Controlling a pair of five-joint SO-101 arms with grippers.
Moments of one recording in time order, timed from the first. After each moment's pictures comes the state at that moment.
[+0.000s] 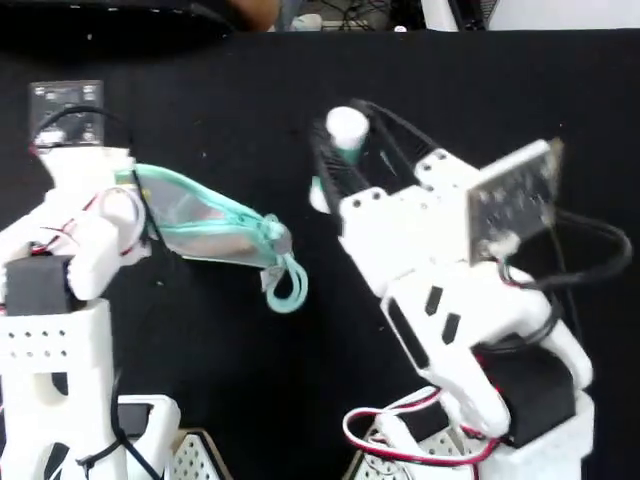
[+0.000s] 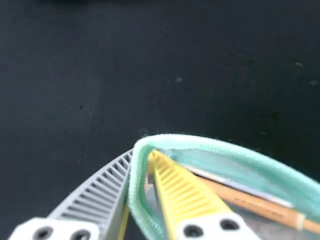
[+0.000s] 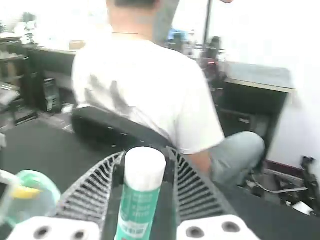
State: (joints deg) left arm -5.4 -40.7 23.4 75.9 -1.5; right arm -26.5 -55.1 11.0 54.5 2.2
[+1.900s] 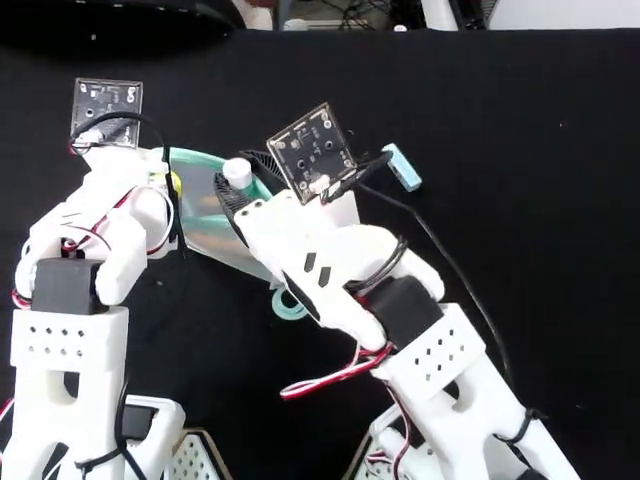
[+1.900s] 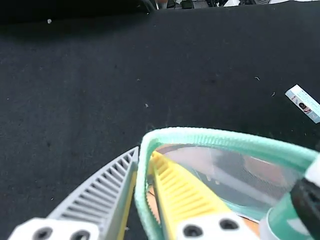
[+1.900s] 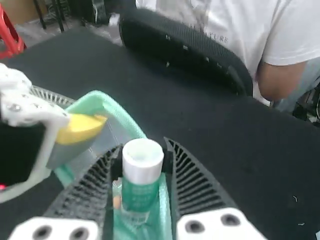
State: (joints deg) left arm -0.2 -40.7 29.6 65.4 -1.4; right arm -36.7 -44.3 34.5 39.0 1.4
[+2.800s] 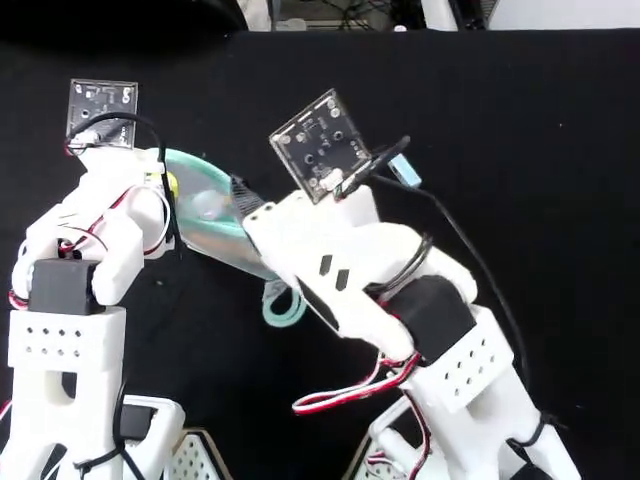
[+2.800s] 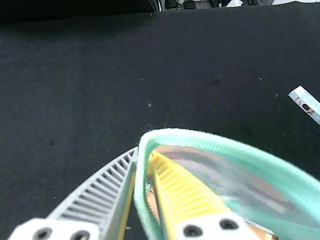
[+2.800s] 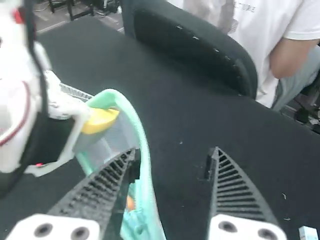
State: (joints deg) left arm -0.4 -40.7 29.9 65.2 -1.4; right arm -38.5 -42.7 18.9 57.5 2.4
